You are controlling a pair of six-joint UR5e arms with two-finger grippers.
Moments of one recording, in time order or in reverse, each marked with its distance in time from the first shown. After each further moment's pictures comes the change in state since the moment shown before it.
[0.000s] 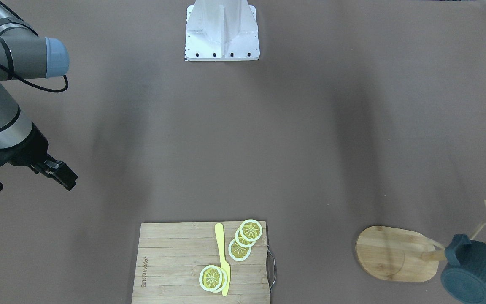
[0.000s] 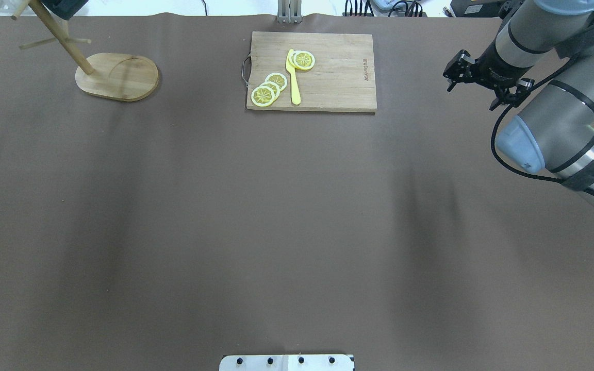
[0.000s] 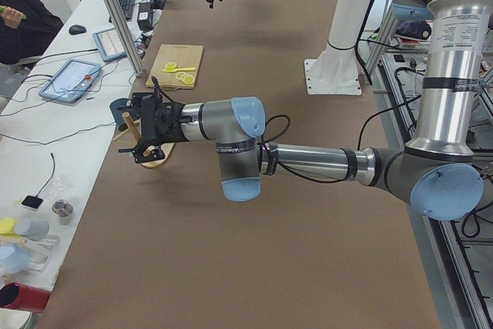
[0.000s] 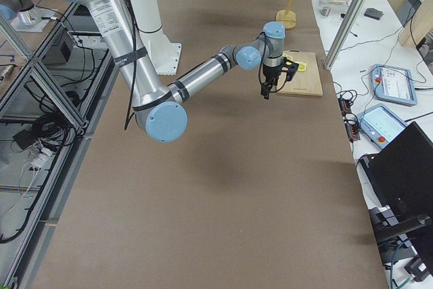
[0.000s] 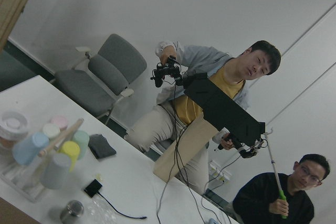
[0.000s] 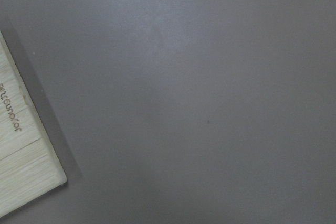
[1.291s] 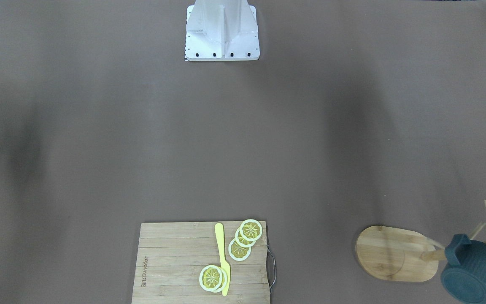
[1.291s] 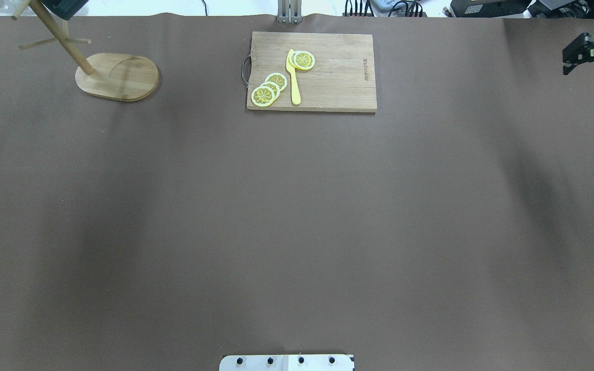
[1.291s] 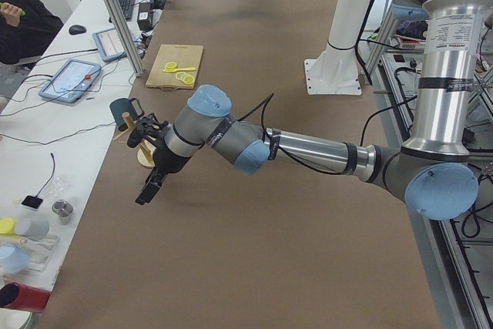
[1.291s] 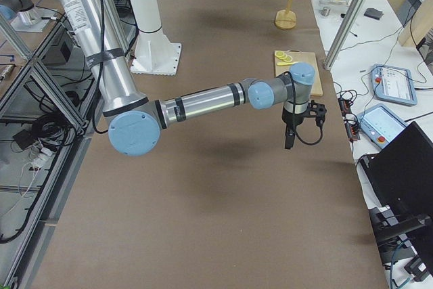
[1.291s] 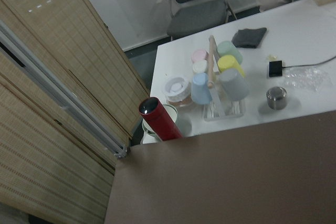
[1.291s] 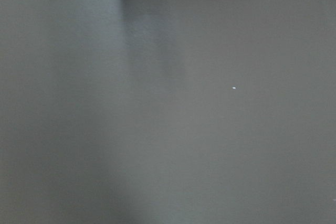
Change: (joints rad) left arm 0.076 -0.009 -0.089 0.861 -0.148 0.994; right arm 0.333 -0.118 -0.200 0.027 0.112 -0.743
